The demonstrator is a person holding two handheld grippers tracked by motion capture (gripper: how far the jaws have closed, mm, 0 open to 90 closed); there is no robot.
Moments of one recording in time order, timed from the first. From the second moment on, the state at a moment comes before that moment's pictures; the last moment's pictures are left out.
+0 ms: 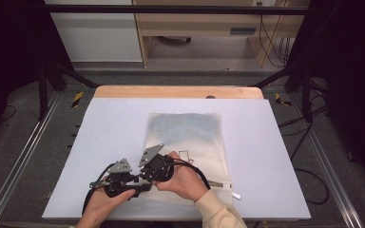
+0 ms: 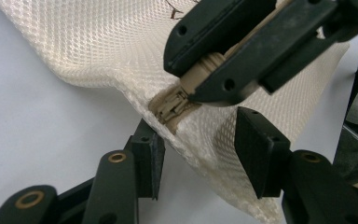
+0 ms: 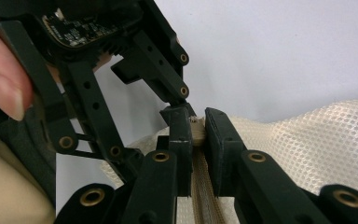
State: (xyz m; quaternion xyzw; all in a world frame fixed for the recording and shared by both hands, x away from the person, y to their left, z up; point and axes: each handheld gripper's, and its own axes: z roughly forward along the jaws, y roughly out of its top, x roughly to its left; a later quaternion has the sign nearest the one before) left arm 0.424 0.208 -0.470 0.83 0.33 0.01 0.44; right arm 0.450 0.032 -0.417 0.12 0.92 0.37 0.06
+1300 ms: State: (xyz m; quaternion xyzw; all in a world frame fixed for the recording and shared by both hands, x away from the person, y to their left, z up) left arm 0.432 0.206 -0.475 0.83 0.33 0.00 0.44; right arm 0.450 0.029 -0.415 0.12 0.92 0.38 0.05
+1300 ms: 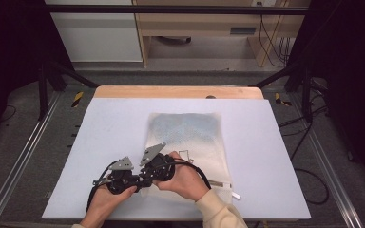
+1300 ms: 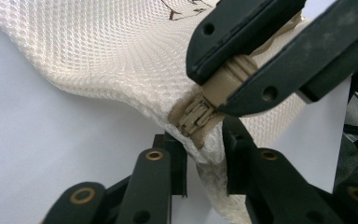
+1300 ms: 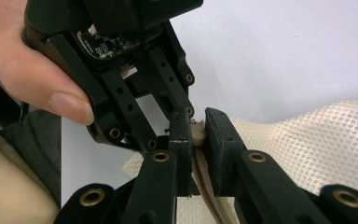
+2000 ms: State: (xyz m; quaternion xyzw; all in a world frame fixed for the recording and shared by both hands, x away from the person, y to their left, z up) left arm 0.432 0.207 -0.473 0.84 0.32 0.01 0.44; right arm 0.449 0.024 -0.417 0.12 0.92 0.37 0.06
